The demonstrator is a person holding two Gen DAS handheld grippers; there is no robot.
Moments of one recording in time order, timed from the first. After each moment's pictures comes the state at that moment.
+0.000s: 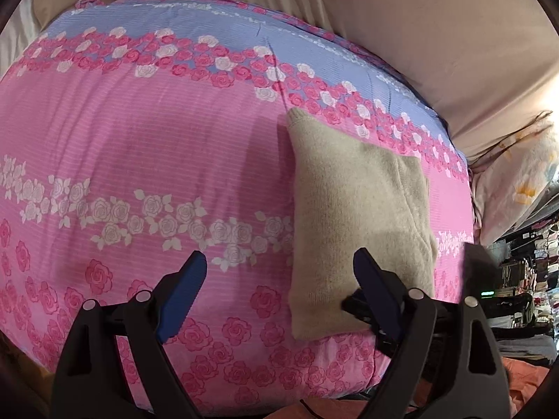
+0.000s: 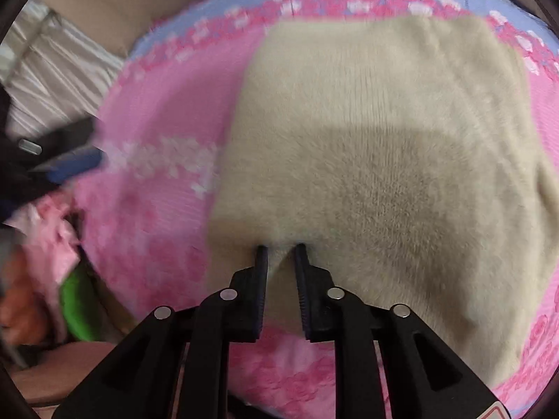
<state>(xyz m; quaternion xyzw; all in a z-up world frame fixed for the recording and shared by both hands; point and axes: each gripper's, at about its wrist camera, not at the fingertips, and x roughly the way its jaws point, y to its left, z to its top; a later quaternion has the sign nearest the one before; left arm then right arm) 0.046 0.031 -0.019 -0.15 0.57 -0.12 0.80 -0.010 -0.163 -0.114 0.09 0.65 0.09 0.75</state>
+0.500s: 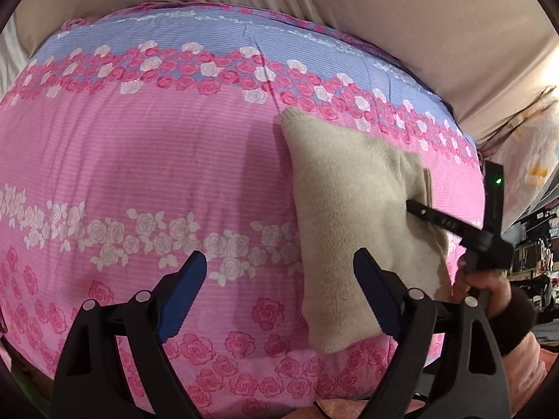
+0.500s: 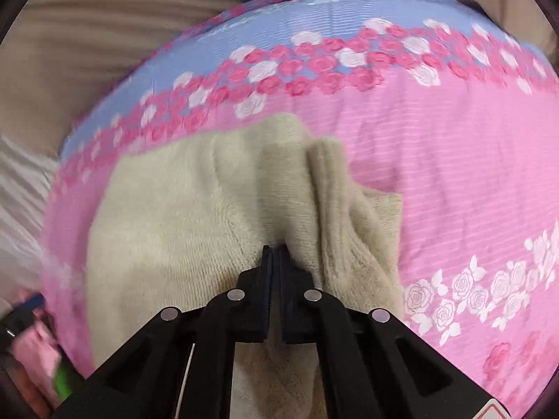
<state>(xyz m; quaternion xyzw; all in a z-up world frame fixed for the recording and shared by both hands) 0.058 0.001 -0.023 -0.10 0.57 -0.12 0.81 0.056 -0.309 -0.099 0.16 0.57 -0.05 0.80</state>
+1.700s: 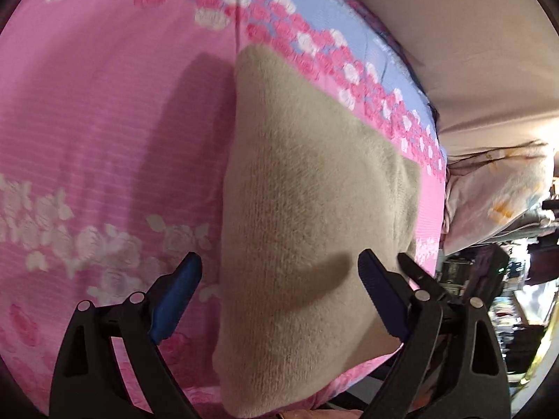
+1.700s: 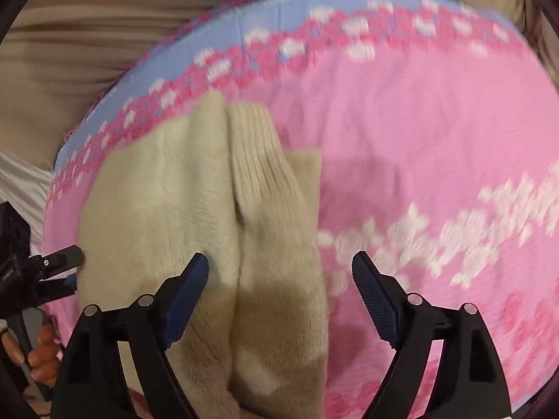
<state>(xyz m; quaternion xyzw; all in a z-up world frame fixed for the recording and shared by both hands) 0.113 -0.040 -0.117 -0.26 0.64 -0.18 0.70 0.008 -0.349 -0.112 0.19 0.57 -0.07 0.79</state>
